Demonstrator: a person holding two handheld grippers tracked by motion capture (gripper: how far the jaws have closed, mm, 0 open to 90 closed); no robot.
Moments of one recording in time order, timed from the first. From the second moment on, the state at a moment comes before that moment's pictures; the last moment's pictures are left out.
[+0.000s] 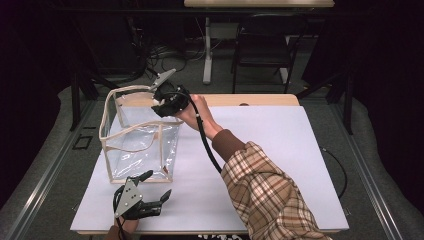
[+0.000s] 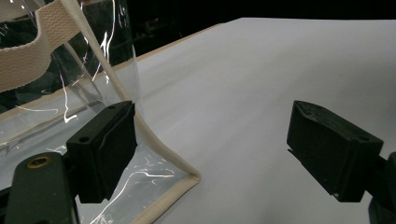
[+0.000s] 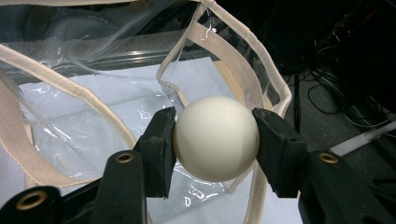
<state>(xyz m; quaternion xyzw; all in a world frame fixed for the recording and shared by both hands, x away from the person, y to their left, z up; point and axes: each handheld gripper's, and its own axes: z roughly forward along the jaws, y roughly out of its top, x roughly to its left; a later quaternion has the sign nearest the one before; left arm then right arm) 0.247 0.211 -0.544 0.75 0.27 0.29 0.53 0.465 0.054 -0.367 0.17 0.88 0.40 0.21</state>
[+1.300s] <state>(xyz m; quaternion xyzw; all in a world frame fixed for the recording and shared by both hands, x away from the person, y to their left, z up) 0.248 0.211 -0.544 0.75 0.27 0.29 0.53 0.473 0.077 -0.377 0.16 0.90 0.36 0.19</state>
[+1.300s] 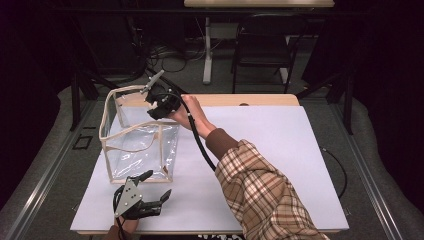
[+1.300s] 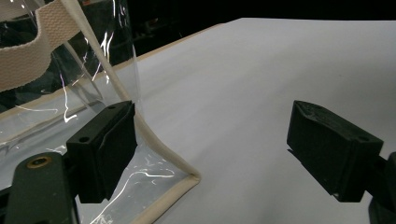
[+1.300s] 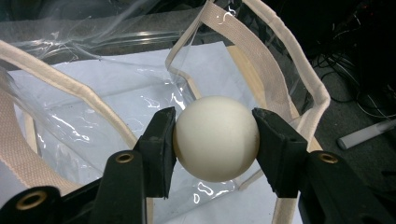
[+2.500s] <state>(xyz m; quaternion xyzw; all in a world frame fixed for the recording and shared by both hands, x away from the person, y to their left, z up) 0.247 0.210 -0.544 0.75 0.27 0.29 0.53 0.483 0.086 -0.388 0.17 0.91 0.34 0.16</state>
